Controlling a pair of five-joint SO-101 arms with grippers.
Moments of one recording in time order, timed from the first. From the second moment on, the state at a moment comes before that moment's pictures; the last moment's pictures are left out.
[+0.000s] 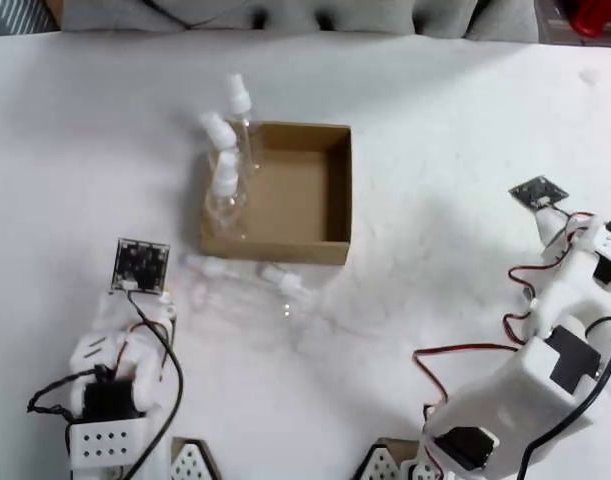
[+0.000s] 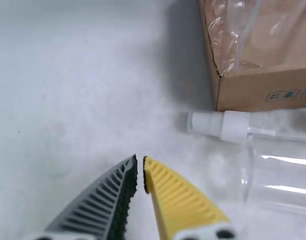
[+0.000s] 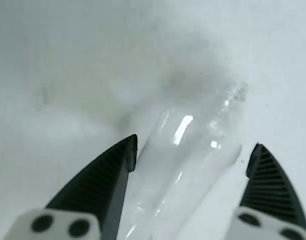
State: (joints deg) left arm -11.1 -96.7 97.7 50.2 -10.7; right arm 37.5 14.8 12.4 63.4 69.1
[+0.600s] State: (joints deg) left arm -11.1 -96.7 97.7 50.2 -10.7; right arm 35.8 3.1 14.9 70.2 49.5
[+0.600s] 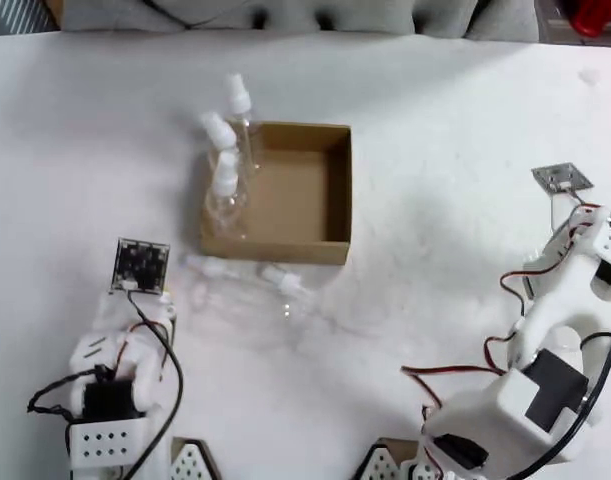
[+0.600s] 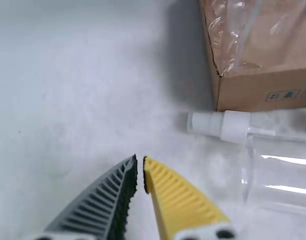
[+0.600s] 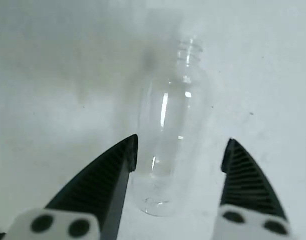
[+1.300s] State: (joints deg) left arm -11.1 -96.7 97.7 50.2 -10.7; right arm 32.0 8.7 14.9 65.9 48.0
